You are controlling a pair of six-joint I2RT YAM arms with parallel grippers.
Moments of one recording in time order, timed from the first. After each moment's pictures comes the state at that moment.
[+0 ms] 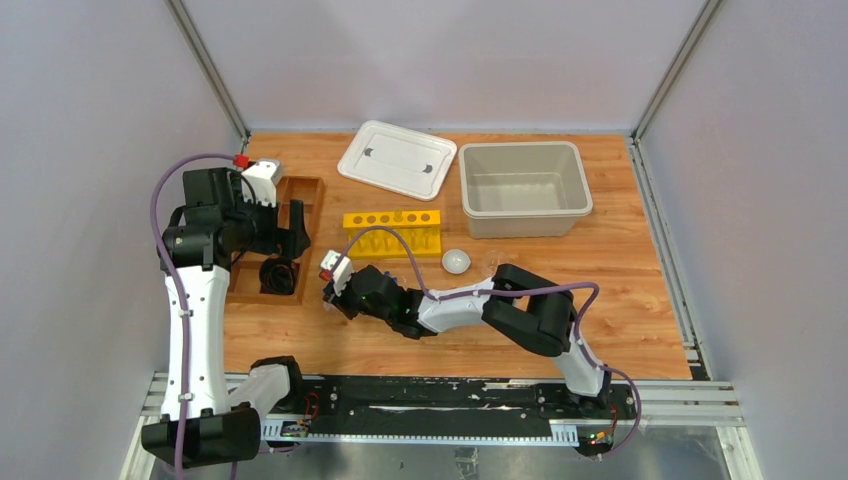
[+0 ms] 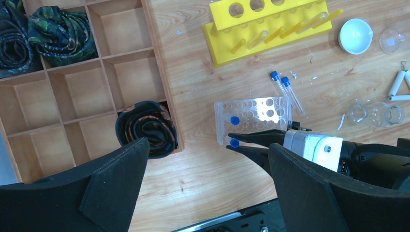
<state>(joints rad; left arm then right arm) 0.15 1.02 1.28 -1.08 0.38 0.23 1.24 2.09 1.23 0.59 0.07 0.01</state>
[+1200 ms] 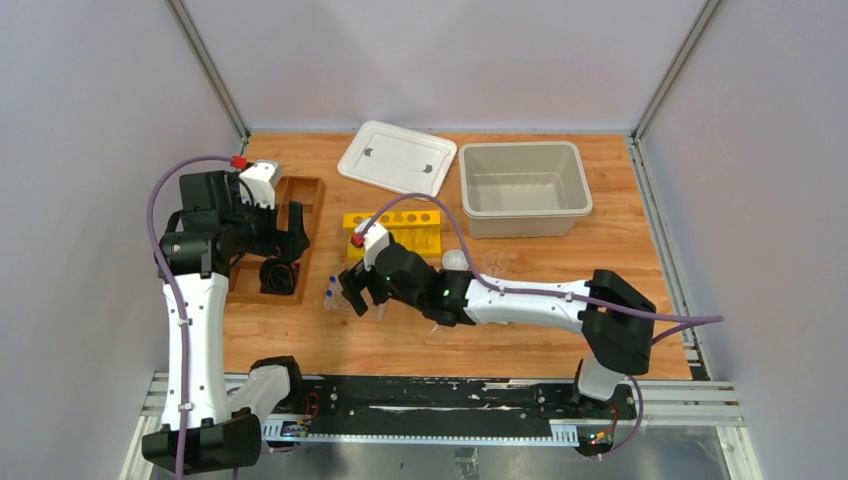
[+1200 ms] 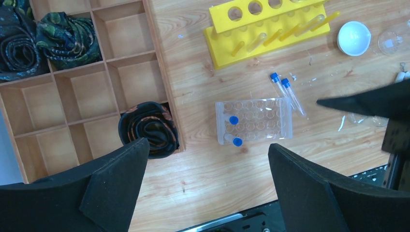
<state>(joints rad) 0.15 0.99 1.28 -1.08 0.38 0.24 1.24 1.70 1.17 0.17 0.21 0.20</state>
